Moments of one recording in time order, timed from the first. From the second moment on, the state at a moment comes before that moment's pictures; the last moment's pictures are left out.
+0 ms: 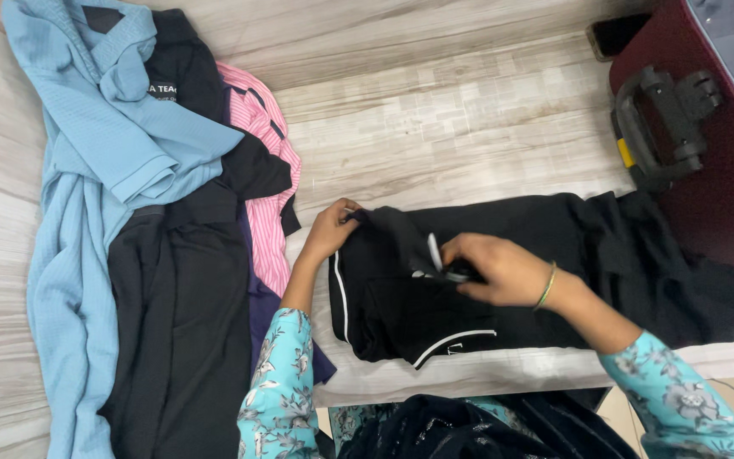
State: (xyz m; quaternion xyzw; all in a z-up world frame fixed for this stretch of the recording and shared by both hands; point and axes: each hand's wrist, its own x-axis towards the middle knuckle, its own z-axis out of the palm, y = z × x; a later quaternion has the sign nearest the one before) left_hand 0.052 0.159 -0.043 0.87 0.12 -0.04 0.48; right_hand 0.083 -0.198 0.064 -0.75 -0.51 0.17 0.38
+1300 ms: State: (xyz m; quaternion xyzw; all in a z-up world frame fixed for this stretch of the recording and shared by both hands) left_hand -0.015 0.096 0.036 0.92 -0.18 0.15 0.30; right_hand 0.018 -0.193 0.023 -0.77 -0.56 0.05 0.30
